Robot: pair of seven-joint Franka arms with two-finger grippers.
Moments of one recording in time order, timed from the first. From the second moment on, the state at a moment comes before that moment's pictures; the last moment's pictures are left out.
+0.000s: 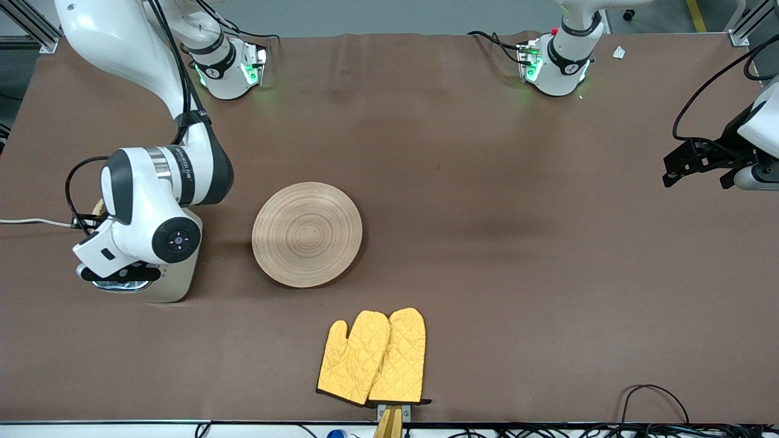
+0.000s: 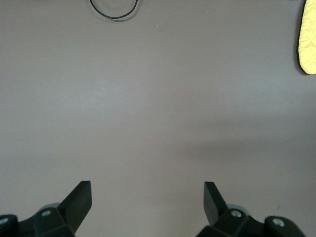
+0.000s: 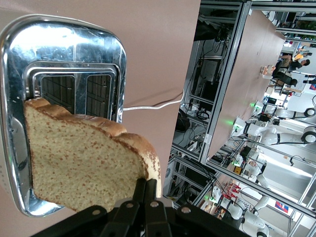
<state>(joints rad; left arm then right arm) -0.01 0.01 -0.06 -1.59 0.01 1.70 0.00 0.30 0.53 -0.05 -1.38 -0.77 1.30 0.28</state>
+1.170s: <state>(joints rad) -0.01 0.01 -0.06 -1.59 0.01 1.70 0.00 0.29 0.54 -0.05 -1.34 -0.77 1.27 0.27</state>
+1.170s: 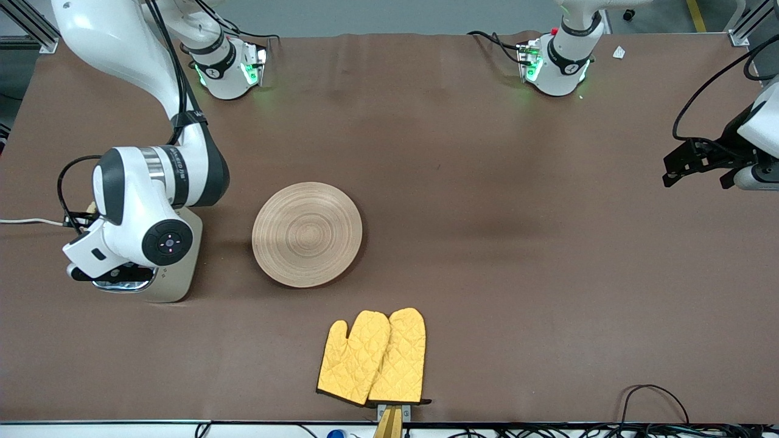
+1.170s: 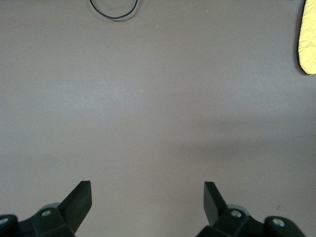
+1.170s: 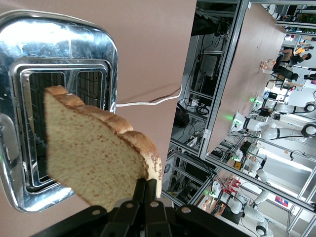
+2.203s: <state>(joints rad) -0.01 0.01 -0.06 -1.59 0.01 1.70 0.00 0.29 0.56 -0.05 -1.34 -0.77 1.27 0.27</state>
